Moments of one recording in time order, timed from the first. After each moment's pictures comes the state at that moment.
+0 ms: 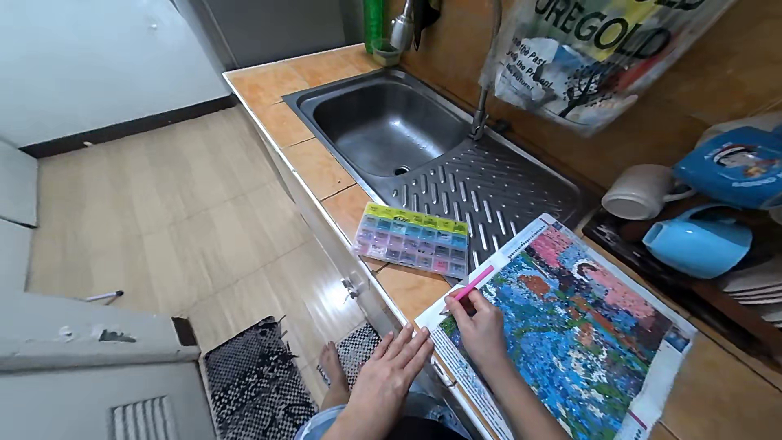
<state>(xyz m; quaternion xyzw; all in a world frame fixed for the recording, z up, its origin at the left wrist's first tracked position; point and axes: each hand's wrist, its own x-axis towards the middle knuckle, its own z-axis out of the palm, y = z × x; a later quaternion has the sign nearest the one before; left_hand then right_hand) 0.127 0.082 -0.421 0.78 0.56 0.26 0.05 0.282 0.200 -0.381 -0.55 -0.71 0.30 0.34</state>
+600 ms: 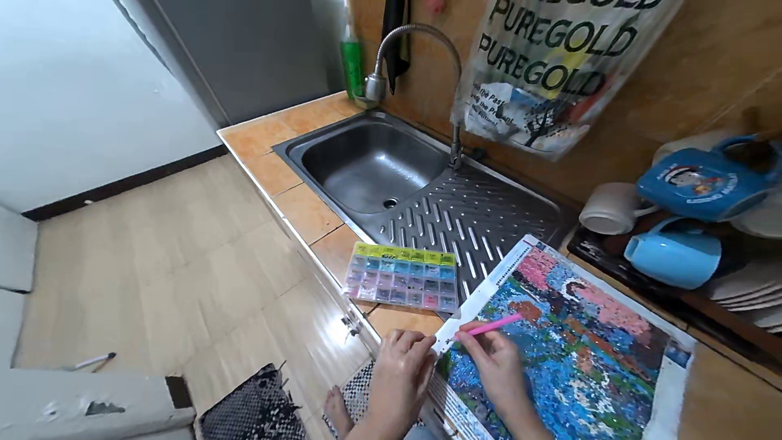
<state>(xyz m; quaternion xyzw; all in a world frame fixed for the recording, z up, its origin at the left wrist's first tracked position) 0.136 0.153 -0.377 0.69 0.58 0.42 0.09 0.297 0.201 -0.370 -0.52 -0.59 0.41 0.46</state>
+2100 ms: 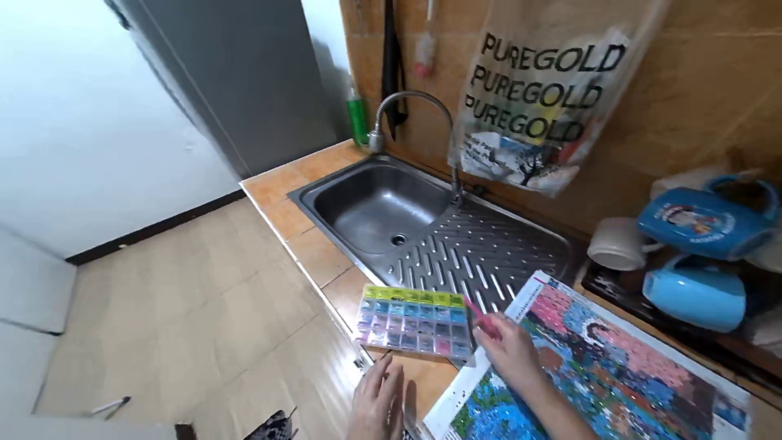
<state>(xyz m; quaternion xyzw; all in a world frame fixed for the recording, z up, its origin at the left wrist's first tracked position) 0.087 0.144 -0.377 0.65 0.64 0.39 0.14 0.301 0.288 -0.332 -0.54 -0.74 0.28 0.28</state>
